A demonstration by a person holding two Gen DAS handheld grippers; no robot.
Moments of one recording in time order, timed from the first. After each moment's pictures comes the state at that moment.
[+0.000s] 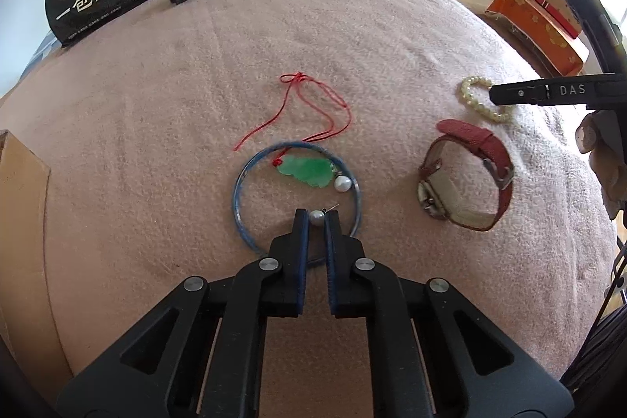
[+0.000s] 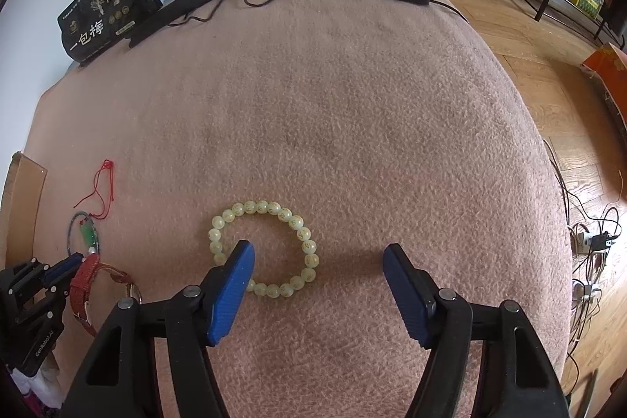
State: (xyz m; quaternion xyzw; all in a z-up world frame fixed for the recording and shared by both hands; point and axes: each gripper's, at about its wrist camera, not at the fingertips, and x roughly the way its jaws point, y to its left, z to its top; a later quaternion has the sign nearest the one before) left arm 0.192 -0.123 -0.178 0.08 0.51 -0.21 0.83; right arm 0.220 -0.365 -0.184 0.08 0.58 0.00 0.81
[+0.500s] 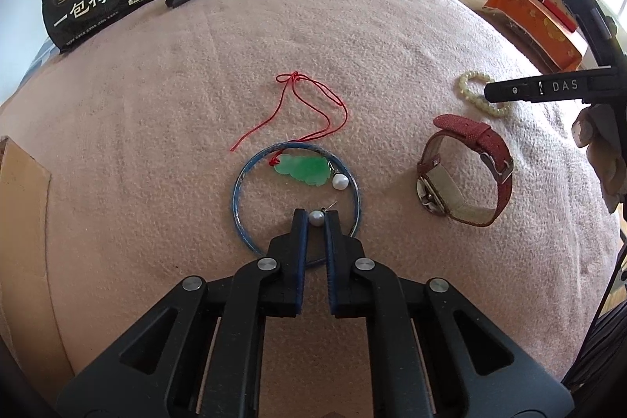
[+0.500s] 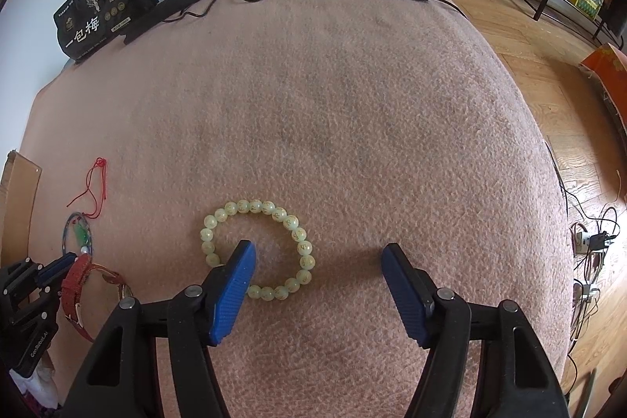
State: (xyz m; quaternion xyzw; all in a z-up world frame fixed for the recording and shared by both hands) left arm 0.189 -0.127 -0.178 0.10 0.51 -0.22 0.83; right arm 0.223 -0.363 -0.189 0.07 0.58 -0.01 0.81
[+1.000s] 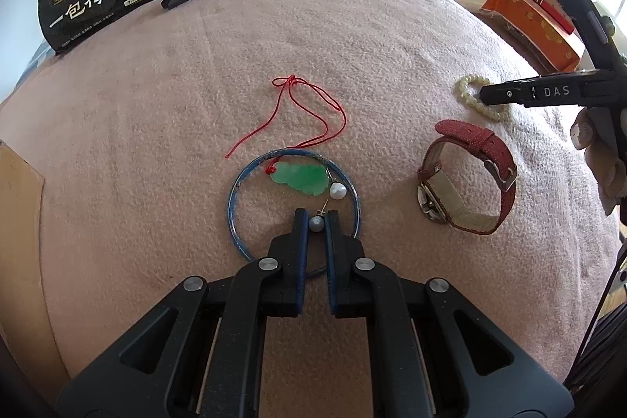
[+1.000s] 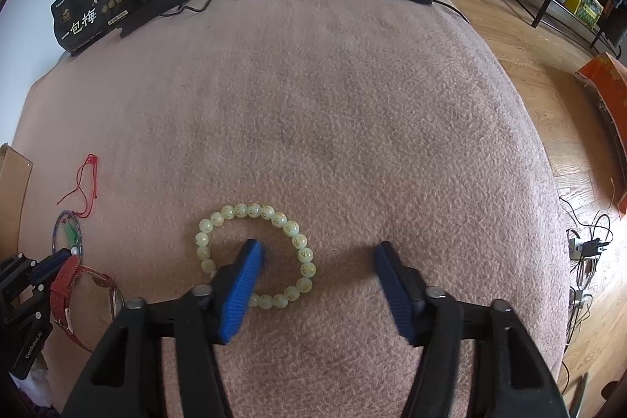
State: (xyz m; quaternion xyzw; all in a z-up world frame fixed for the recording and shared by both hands) left arm 0.194 -0.126 -0.181 0.09 0.51 -0.22 0.83; right arm 0.228 -0.356 -0.191 0.05 0.58 -0.01 0.82
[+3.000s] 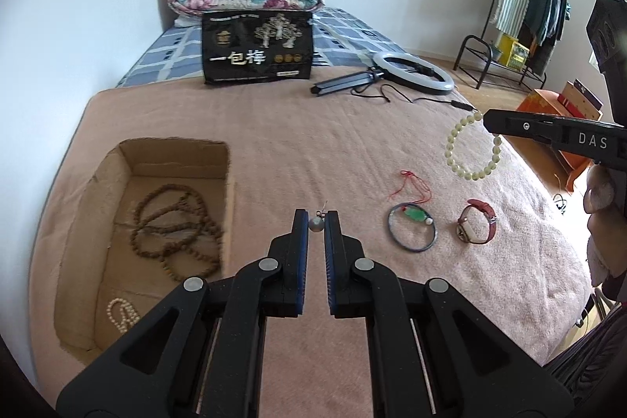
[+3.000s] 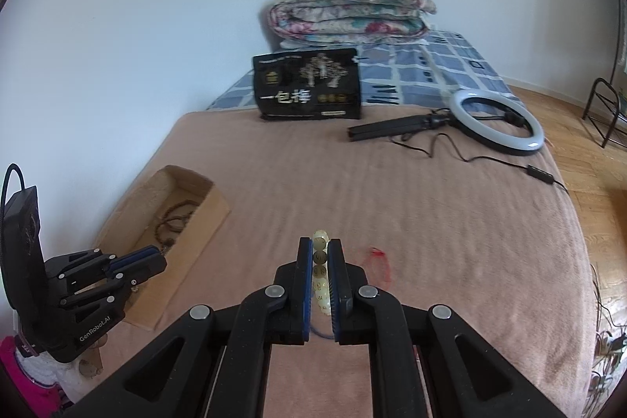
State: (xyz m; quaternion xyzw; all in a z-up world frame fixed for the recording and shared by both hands) left arm 0.131 0.045 -0.059 -0.01 0.39 -0.13 0.91; right arm 0.178 -0.148 -0.027 0.03 0.40 0.17 0.90
